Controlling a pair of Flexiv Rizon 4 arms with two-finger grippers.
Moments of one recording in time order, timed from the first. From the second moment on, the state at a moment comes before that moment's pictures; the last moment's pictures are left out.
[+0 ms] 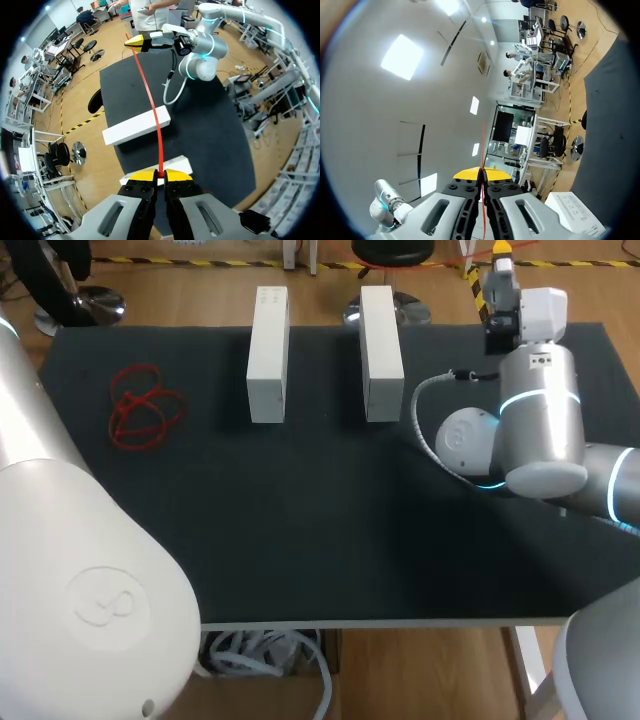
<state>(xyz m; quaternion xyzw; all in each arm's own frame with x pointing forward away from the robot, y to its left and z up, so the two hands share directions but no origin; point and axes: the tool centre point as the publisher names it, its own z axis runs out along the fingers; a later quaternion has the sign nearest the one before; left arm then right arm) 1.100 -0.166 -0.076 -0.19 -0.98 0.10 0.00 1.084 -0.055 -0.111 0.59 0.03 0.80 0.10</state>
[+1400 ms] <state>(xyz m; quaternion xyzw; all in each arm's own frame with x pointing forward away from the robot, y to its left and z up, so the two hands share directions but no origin) 1.095 -0.168 -0.077 -0.04 -1.00 -0.07 0.02 1.084 -0.049 -0.115 0.58 0.06 0.80 0.13</state>
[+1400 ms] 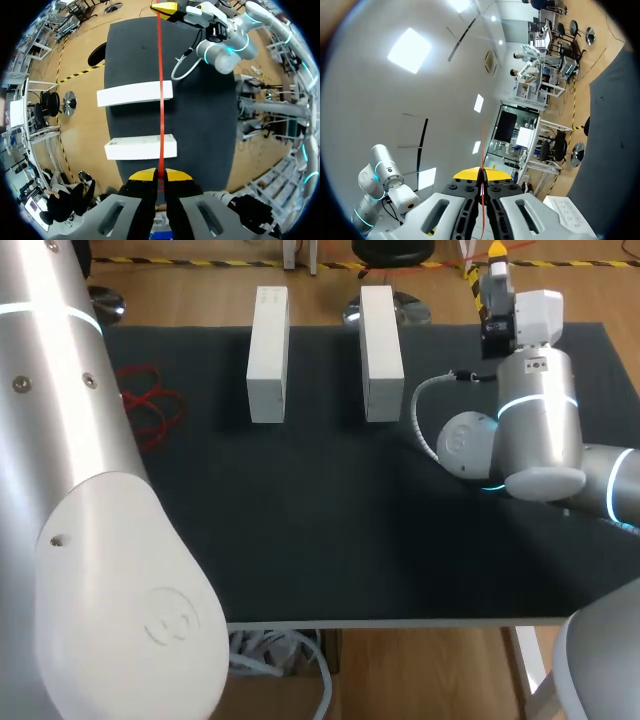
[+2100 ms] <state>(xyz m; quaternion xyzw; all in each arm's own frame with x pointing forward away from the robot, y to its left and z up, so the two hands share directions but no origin) 1.092 -0.161 -0.084 -0.06 -1.00 -0.06 0.03 1.095 -0.056 -0.120 0.52 0.16 0.78 0.30</state>
